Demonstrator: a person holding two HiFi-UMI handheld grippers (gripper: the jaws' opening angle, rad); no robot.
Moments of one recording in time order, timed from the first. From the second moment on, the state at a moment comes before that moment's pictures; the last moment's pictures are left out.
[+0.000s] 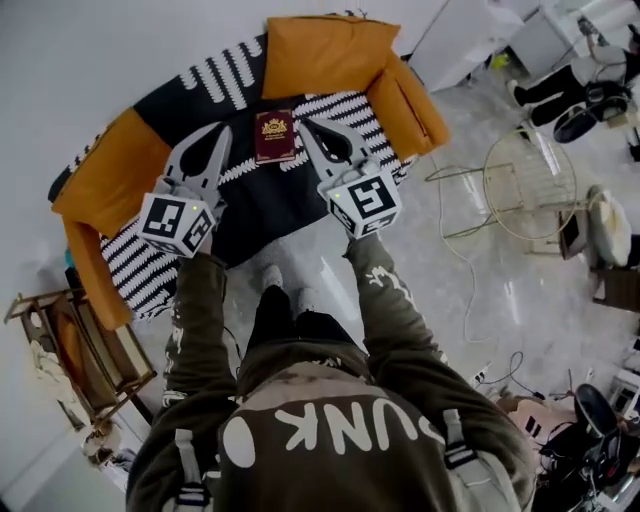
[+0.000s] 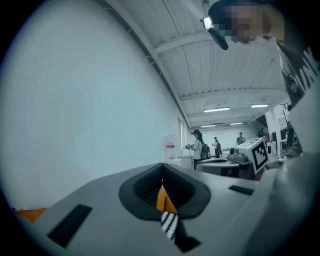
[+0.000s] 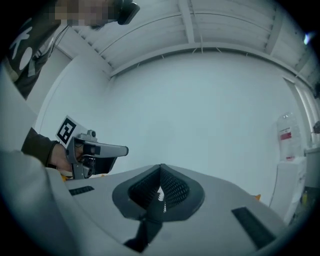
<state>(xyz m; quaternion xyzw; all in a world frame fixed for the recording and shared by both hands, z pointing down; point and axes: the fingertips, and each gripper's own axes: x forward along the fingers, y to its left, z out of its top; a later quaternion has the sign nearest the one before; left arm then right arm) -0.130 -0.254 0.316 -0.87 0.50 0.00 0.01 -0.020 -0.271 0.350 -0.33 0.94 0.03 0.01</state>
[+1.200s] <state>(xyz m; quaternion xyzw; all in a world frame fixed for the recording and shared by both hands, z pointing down) -0.145 -0.123 0.216 -0.87 0.49 0.04 0.09 -0.031 -0.149 0.246 -0.35 0.93 0.08 0.03</state>
